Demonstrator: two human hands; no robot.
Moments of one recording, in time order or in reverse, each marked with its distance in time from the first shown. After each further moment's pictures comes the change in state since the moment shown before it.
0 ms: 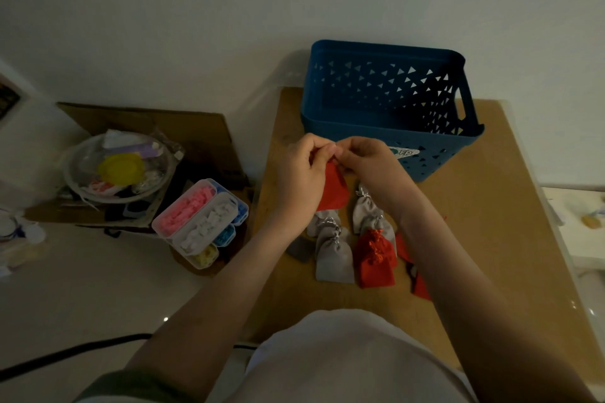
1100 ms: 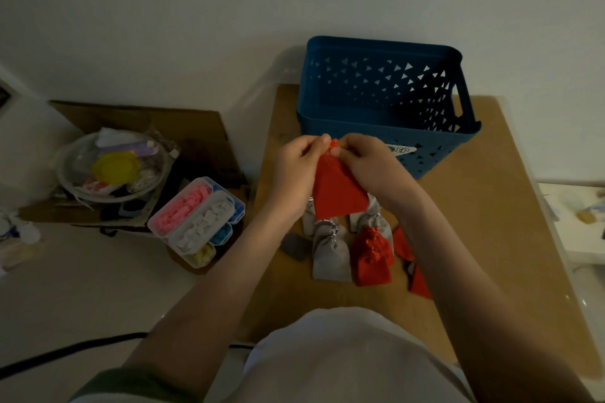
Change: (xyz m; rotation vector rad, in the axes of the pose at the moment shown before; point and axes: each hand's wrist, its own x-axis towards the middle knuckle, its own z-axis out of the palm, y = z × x) left_hand 0.012 0.002 0.004 -0.404 -0.081 -0.449; right_hand 0.000 -0.006 -0.006 -0.384 0.034 -0.053
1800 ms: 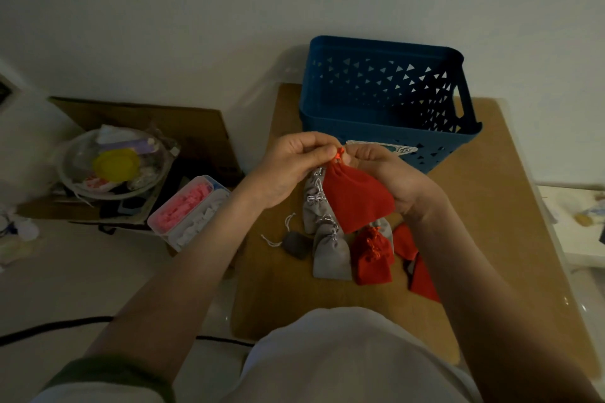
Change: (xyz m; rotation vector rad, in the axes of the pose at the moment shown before) left_hand 0.005 0.016 -0.033 -0.131 -0.513 0.009; right_hand -0.004 0.021 -0.010 0.777 -0.547 0.021
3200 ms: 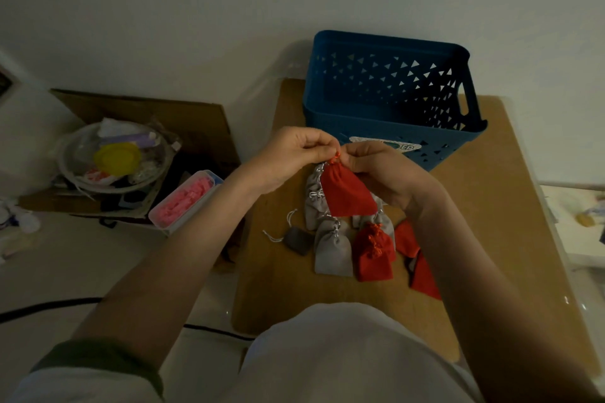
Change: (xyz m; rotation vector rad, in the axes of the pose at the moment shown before) left_hand 0.005 0.007 -0.012 0.354 -0.040 -0.038; right_hand 0.007 0.000 0.008 -0.113 0.175 0.092
